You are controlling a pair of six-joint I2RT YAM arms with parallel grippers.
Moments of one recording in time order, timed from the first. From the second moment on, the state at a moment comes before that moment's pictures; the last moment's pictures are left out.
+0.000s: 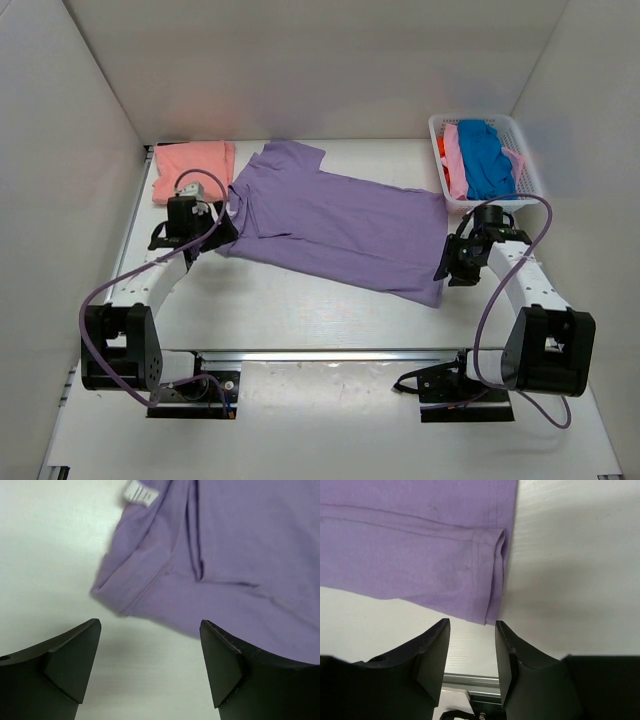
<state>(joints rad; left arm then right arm) -0.02 1.31 0.78 -0.17 0.09 -0.36 -0.10 1.29 0.86 -0.79 -0.21 0.20</state>
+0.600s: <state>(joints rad) -0.09 1.48 0.74 -0.13 -0.06 -0.25 -0.09 1.26 0.80 -0.80 -0.25 0.23</state>
